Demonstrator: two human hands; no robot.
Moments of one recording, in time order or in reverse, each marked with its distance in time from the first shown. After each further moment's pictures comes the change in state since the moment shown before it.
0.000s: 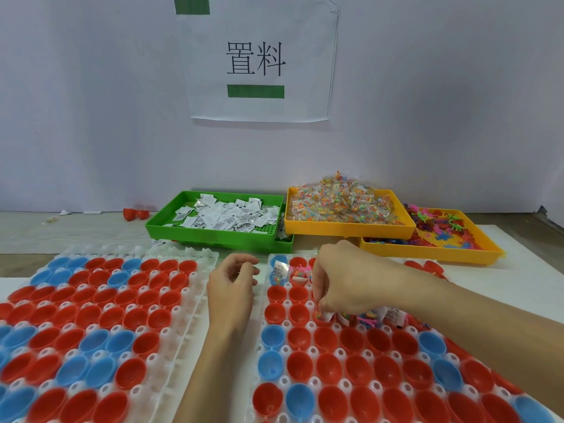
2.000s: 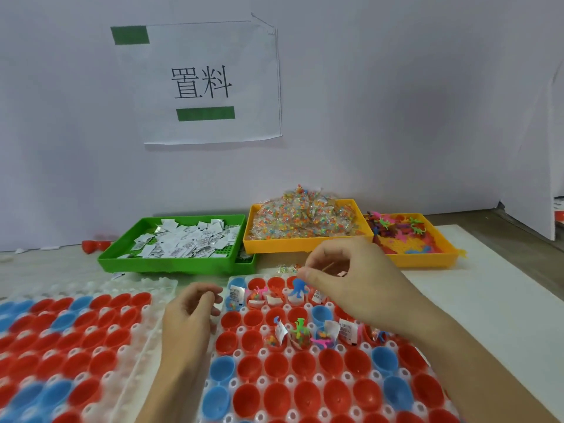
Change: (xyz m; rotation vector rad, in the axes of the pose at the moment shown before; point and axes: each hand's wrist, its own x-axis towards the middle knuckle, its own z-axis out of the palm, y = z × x) left_hand -0.014 0.010 0.013 0.015 -0.024 0.001; right_hand -0.045 0.063 -0.001 0.668 0.566 -0.091
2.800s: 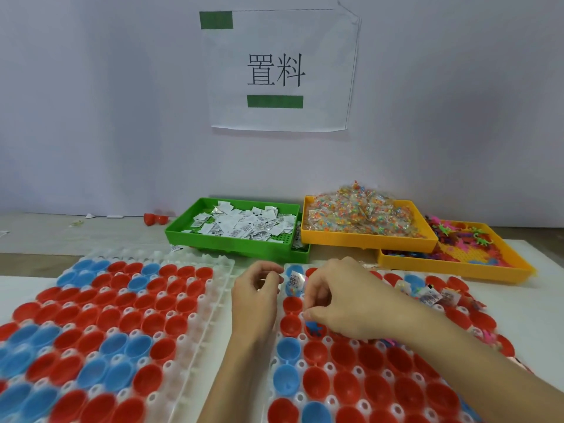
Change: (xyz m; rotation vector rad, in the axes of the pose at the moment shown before) left_hand 0.013 -0.010 -0.002 -0.044 -0.001 0.015; right_hand 0.027 -0.025 0.081 -0.406 -0.401 -0.077
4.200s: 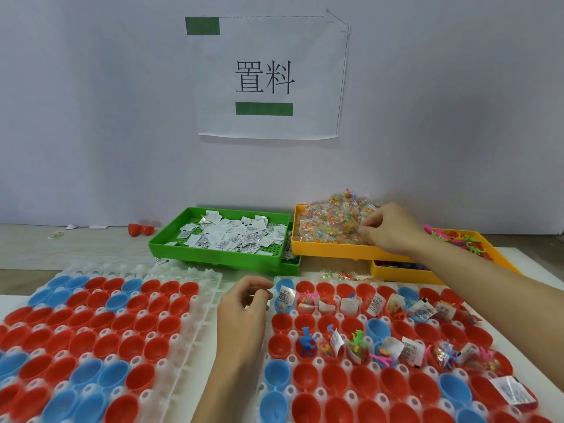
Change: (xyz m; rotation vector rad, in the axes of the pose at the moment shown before) left_hand -0.002 -0.001 -0.001 0.009 -0.005 -0.030; right_hand 0.073 0.115 -0.068 0.039 0.387 0.360
